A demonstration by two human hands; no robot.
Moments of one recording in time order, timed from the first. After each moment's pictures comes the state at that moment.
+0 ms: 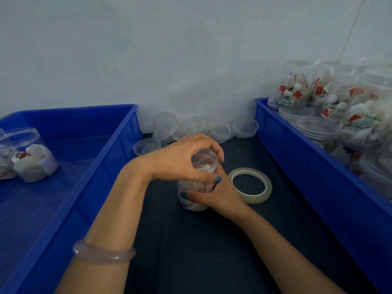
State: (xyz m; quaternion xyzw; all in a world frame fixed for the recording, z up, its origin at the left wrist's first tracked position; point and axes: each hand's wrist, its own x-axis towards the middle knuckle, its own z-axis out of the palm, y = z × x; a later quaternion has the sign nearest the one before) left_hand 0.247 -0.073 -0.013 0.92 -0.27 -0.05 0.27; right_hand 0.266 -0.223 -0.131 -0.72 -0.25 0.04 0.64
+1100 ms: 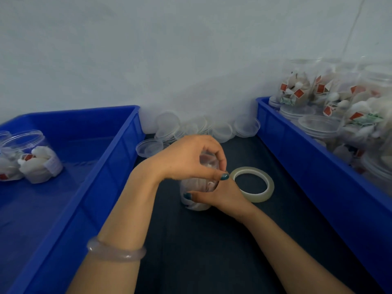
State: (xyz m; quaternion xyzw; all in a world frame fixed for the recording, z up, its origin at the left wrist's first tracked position) left_hand 0.247 -0.082 -0.010 0.93 -0.26 -0.03 0.26; right_hand 0.267 -0.223 -0.127 -0.74 -0.25 0.05 0.62
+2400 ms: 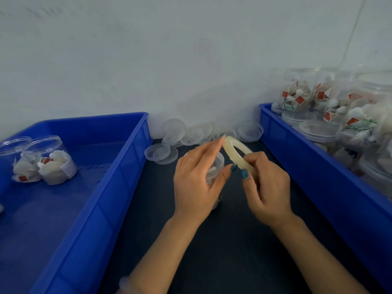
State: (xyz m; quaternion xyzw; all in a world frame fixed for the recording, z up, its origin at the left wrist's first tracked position) left_hand 0.216 -0.115 -0.086 0.83 -0.15 0.45 0.30; right_hand 0.245 -0.278 -0.104 -0.78 -0.31 -0.38 0.40
